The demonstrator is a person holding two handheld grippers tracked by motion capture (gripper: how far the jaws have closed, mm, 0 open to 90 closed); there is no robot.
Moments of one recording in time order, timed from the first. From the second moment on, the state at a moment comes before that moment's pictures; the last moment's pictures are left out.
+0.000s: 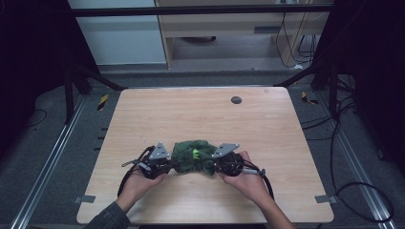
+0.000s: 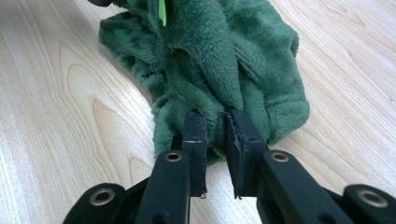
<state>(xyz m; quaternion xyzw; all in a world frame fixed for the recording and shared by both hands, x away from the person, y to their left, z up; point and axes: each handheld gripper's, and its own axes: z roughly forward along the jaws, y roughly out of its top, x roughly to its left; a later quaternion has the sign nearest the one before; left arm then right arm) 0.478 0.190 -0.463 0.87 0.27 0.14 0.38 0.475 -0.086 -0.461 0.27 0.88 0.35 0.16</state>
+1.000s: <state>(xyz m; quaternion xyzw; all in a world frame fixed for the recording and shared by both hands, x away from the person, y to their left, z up) 0.475 0.192 -0.471 0.87 0.29 0.15 0.38 0.473 -0.090 -0.465 0.28 0.88 0.35 0.16</state>
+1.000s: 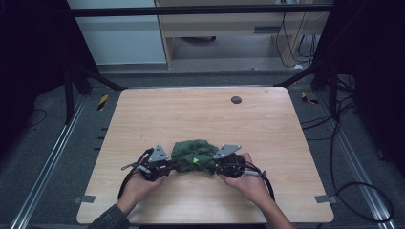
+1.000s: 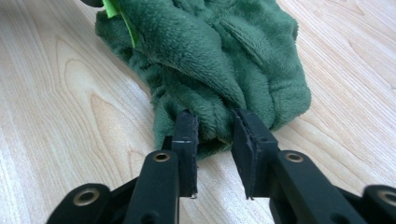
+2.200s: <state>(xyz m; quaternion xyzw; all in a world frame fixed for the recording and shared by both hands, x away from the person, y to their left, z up) 0.472 0.184 -0.466 0.86 0.28 0.18 0.40 0.477 -0.098 -0.458 0.32 0.86 0.35 0.18</state>
